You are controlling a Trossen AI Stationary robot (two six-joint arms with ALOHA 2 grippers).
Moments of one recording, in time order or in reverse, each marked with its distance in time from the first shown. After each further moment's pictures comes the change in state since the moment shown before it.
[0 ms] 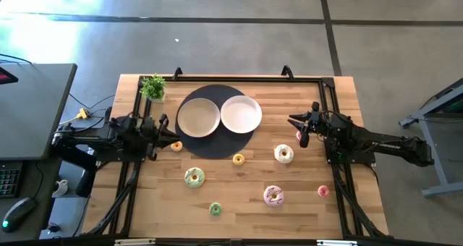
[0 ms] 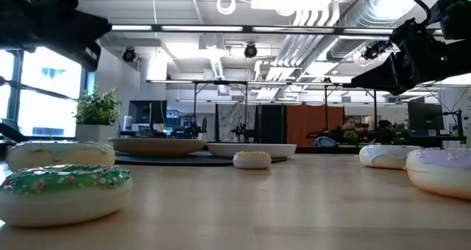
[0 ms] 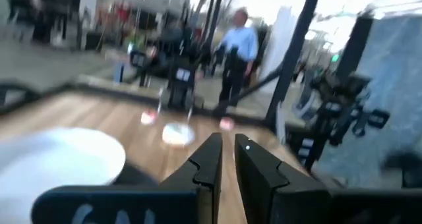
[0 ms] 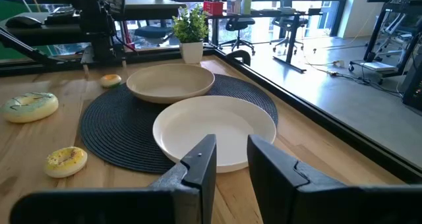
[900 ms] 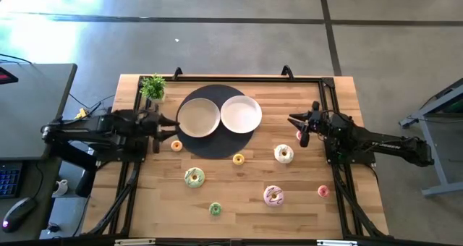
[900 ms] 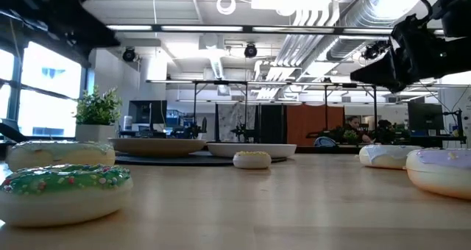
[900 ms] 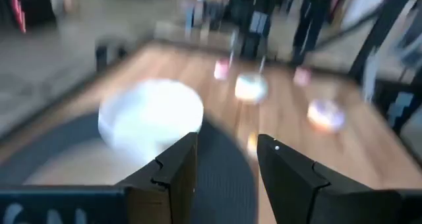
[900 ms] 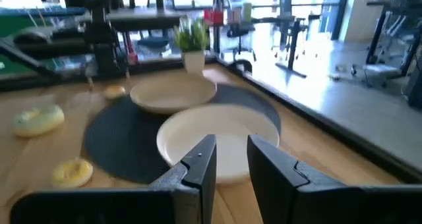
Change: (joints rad) left arm 0.000 0.270 0.337 -0.453 -0.241 0.047; right arm 0.000 0.000 0.000 0.054 -0.005 0.027
